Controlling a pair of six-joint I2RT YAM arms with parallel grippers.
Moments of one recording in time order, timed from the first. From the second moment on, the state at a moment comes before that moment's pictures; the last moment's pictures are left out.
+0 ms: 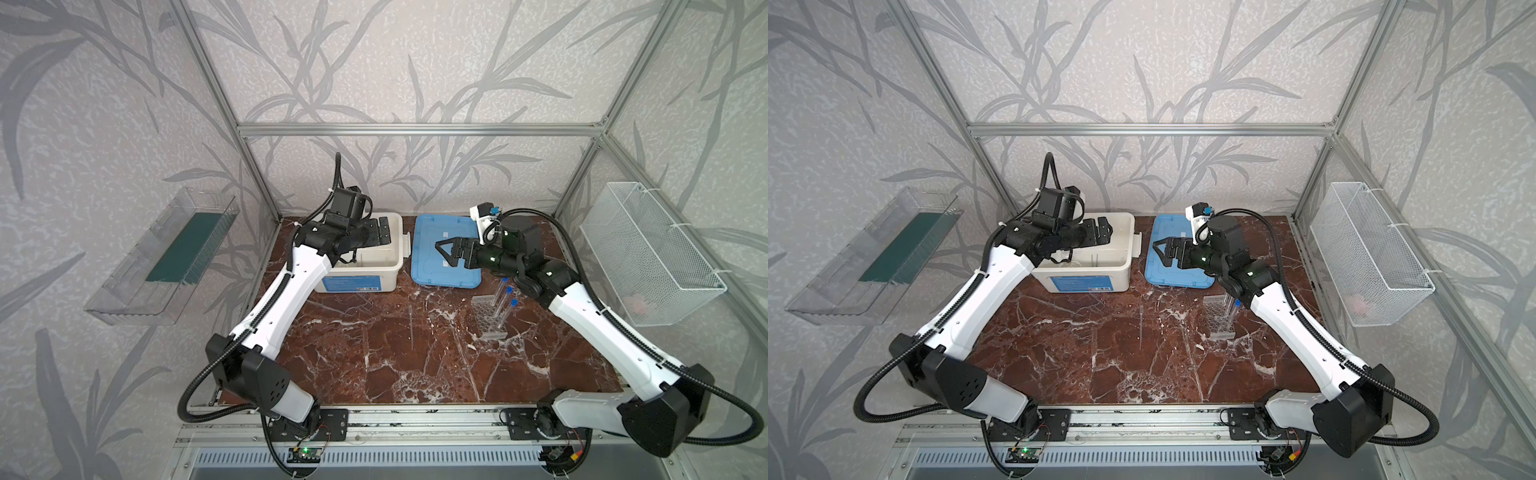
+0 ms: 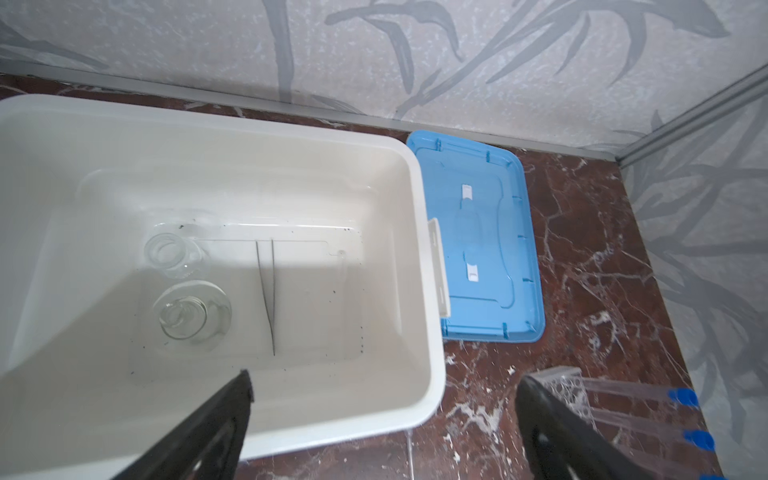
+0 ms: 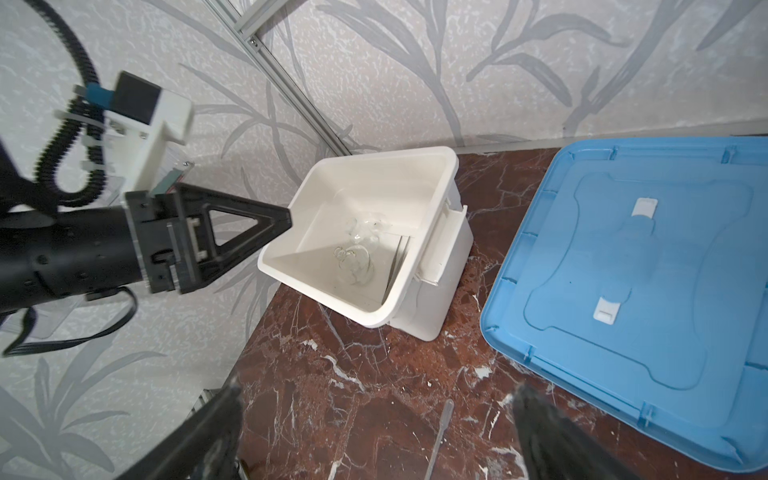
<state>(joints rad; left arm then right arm) -0.41 1.50 1.64 -0.86 -0.04 -0.43 0.51 1.29 1.25 -0.36 -0.33 0.50</state>
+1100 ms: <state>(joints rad) -0.83 1.56 1.04 -0.59 -0.13 -0.77 0.48 1.19 1.05 -0.69 -0.41 0.26</state>
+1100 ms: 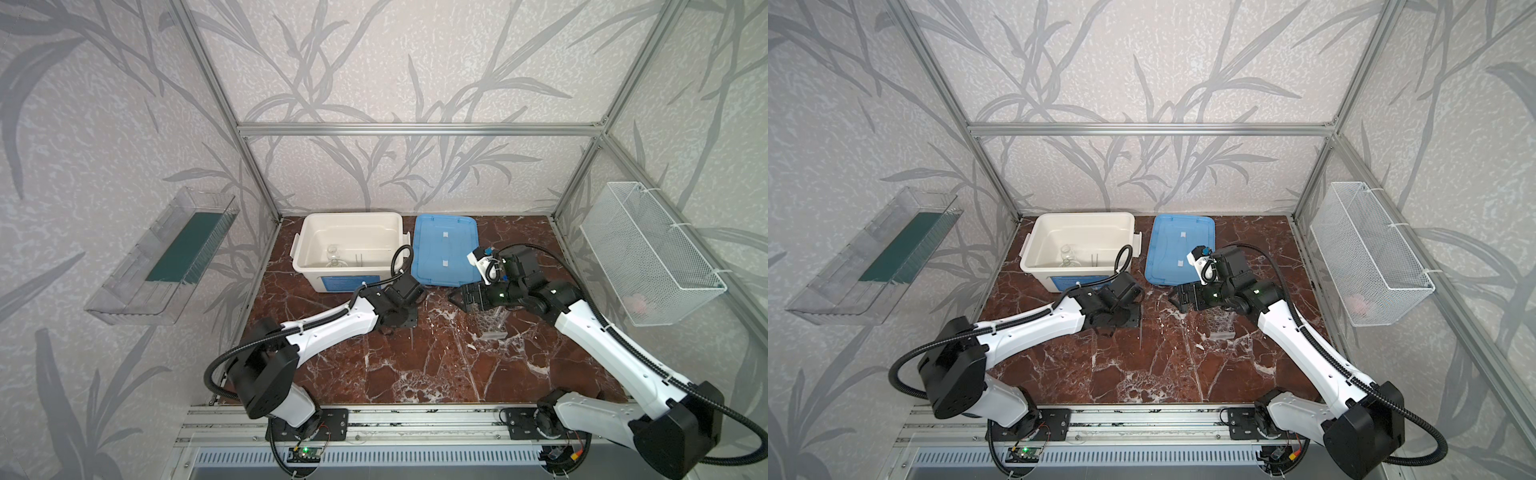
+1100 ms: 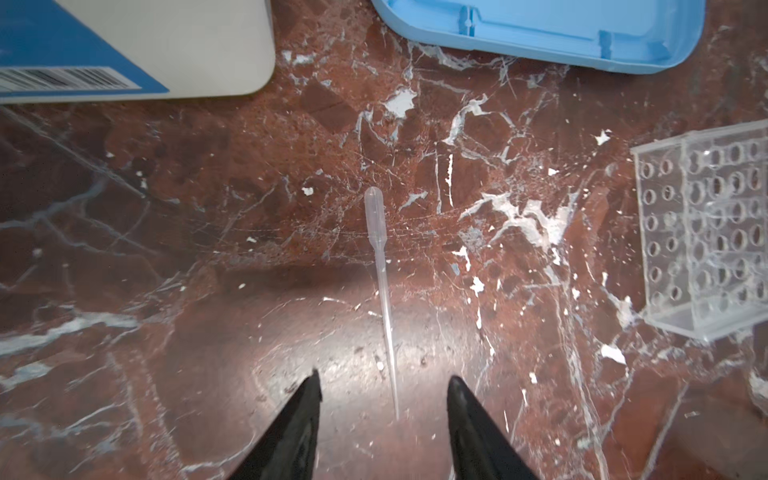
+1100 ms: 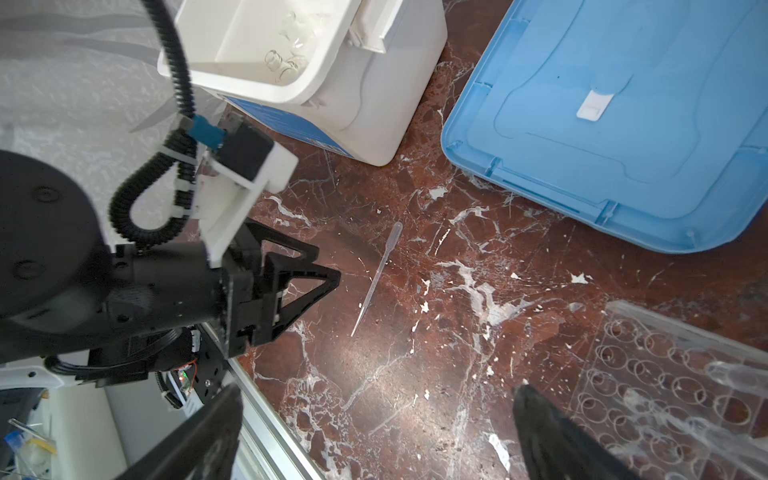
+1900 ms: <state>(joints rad) -0.82 1.86 1.19 -0.54 -0.25 -0.77 0.49 1.26 1.07 -0.71 -0.36 0.13</state>
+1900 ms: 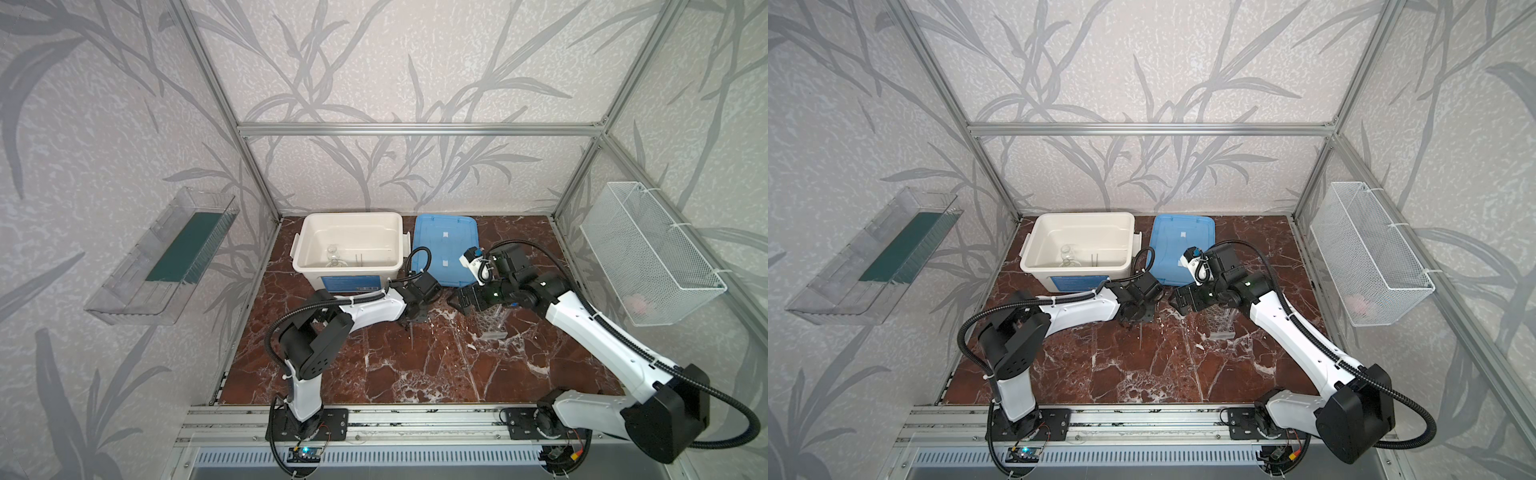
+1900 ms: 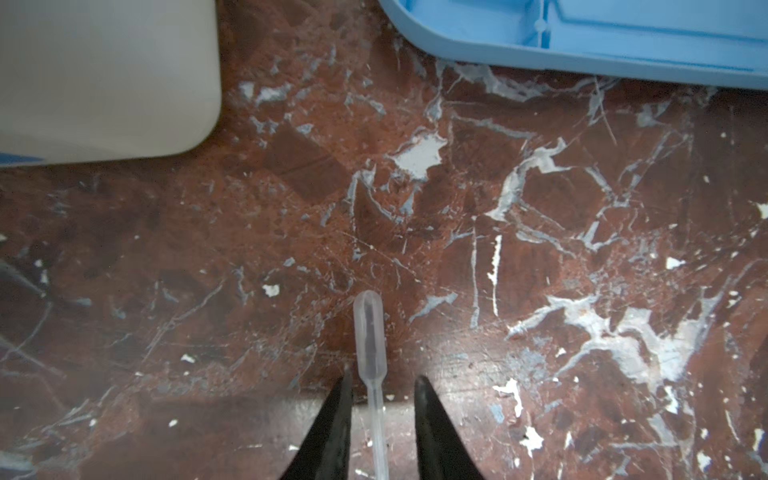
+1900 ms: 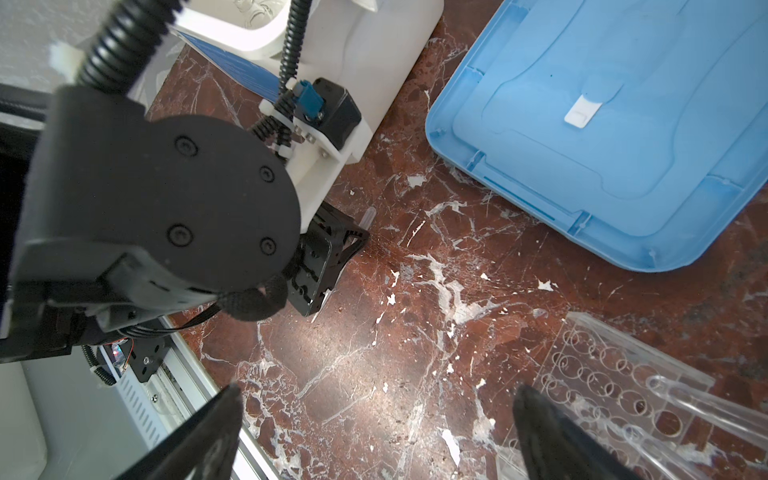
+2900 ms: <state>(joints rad) -0.79 1.90 1.19 -0.51 -0.21 -0.79 0.49 1.23 1.07 -0.70 -0.37 0.15</state>
